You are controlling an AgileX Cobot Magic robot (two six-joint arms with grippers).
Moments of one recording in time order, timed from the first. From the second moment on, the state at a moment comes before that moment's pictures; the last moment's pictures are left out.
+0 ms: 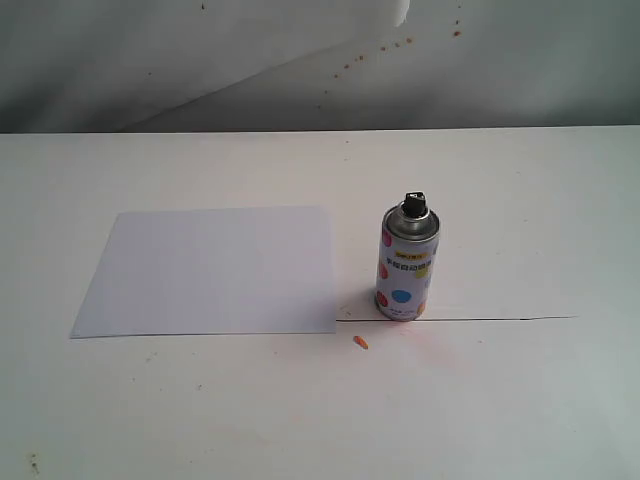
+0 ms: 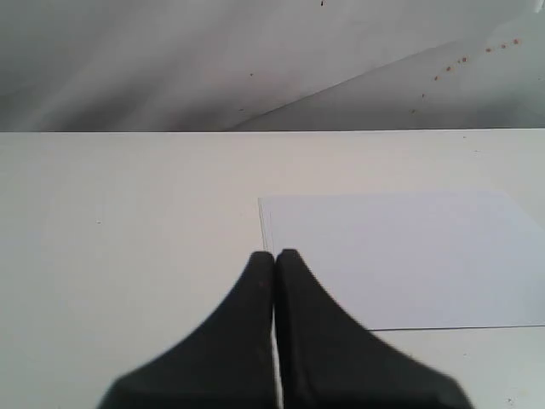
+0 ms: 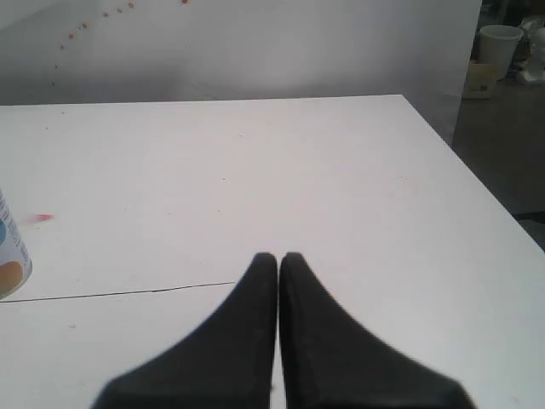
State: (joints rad) left arm -0.18 0.00 0.00 -0.04 0.30 0.01; right arm -0.11 0.01 0.00 -0.01 0.34 -0.01
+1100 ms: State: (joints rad) left arm -0.18 0.00 0.00 -0.04 0.30 0.01; right arm -0.11 0.00 0.00 0.00 -0.50 -0.02
